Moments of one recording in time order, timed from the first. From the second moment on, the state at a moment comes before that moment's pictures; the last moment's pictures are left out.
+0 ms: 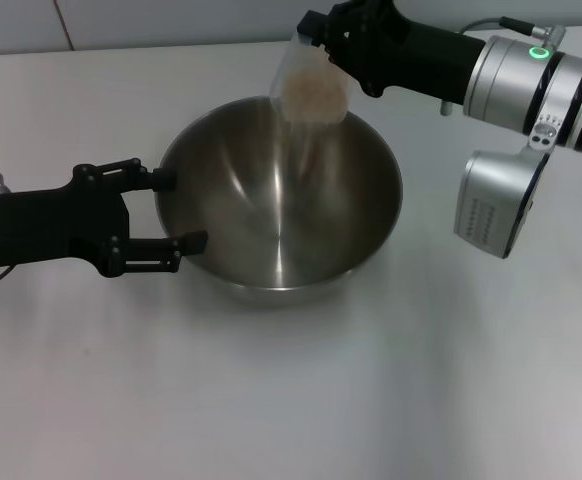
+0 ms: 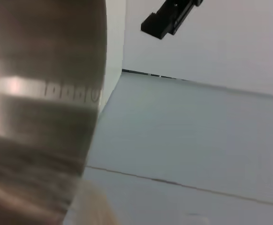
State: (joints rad) left arm -0.44 -2.06 0.89 0.86 1.89 1.58 -1.33; right arm 0.60 2.09 -1.26 -0.66 -1.23 -1.00 -0.61
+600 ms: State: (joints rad) left arm -0.44 -2.06 0.89 0.86 1.89 1.58 -1.33; right arm 0.58 2.09 -1.38 -0.68 -1.15 -0.95 -0.82
